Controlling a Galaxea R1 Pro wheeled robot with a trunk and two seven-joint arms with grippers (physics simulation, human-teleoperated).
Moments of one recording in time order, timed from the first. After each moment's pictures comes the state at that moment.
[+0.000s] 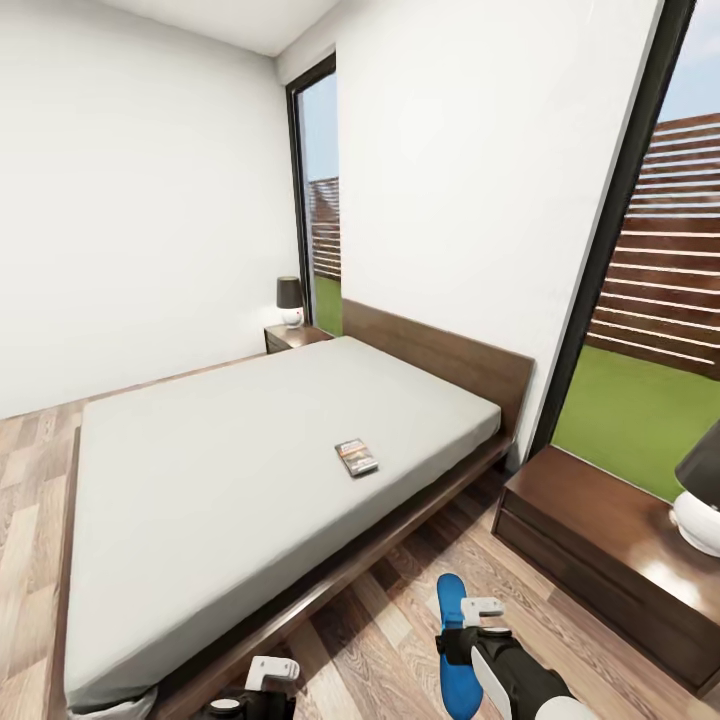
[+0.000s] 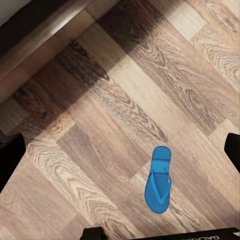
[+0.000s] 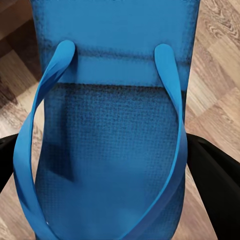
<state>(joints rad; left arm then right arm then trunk) -0.48 -0.07 -0.25 -0.14 0.18 0.05 0.03 -0.53 0.06 0.01 -0.36 0.01 0.29 -0.05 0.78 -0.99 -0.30</state>
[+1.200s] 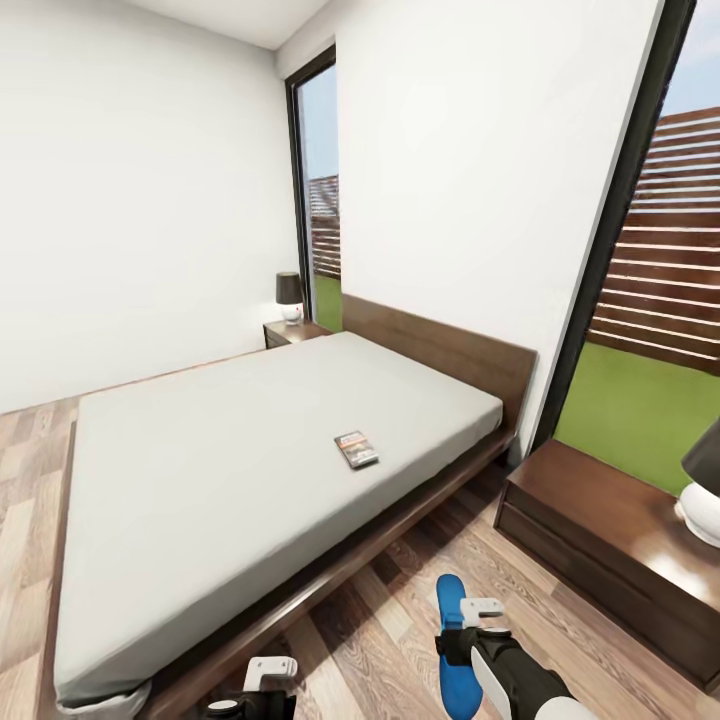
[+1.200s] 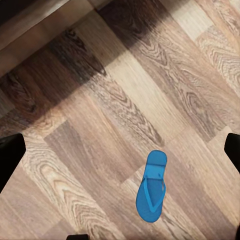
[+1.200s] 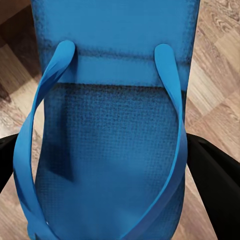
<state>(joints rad) -0.48 -0.07 -0.26 -0.14 0.26 0.04 0.03 -0.53 0.06 0.01 -0.36 0.01 0.29 -0.05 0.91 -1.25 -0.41</state>
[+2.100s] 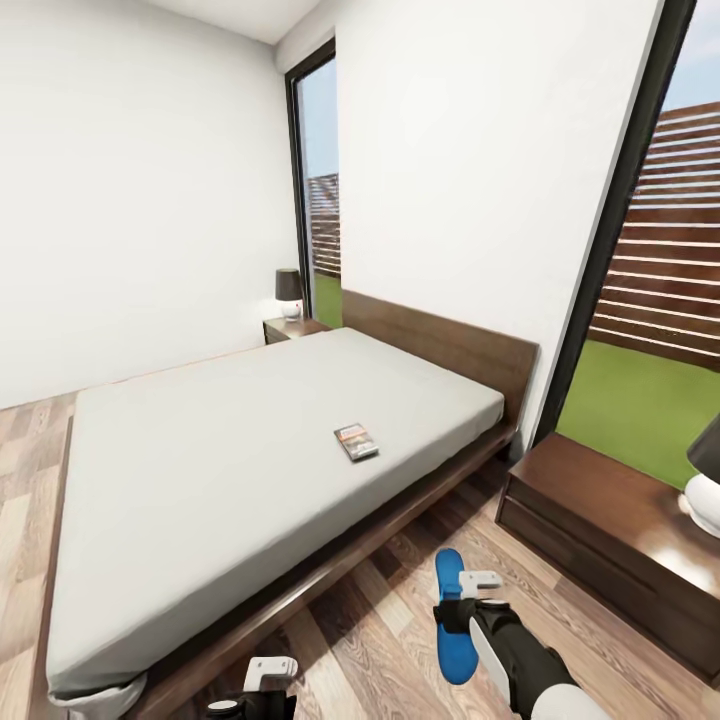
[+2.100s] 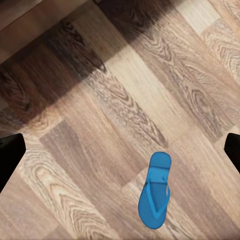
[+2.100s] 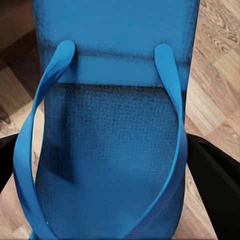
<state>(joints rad) -0.48 -0.07 -0.26 -0.14 0.26 0.04 0.03 -0.52 0.06 0.01 -0.53 0.01 0.39 -0.05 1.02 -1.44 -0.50</state>
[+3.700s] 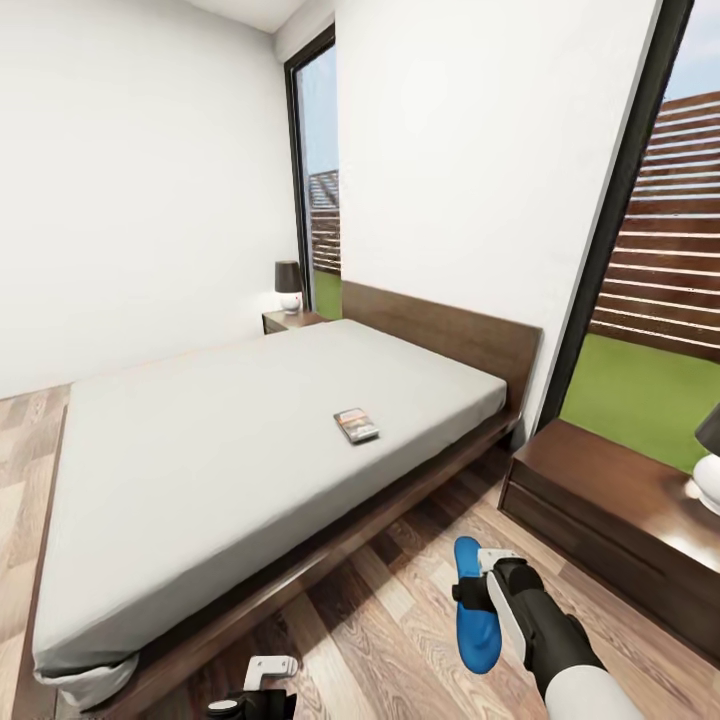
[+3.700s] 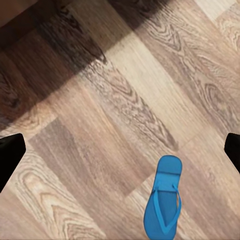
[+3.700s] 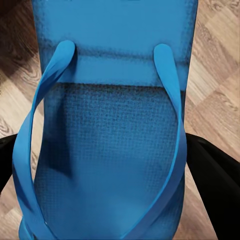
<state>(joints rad) -0.48 -0.07 -0.26 -0.14 0.26 0.03 0.03 -0.52 0.03 -0.06 -0.79 0.01 0.79 -0.05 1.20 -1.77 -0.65</state>
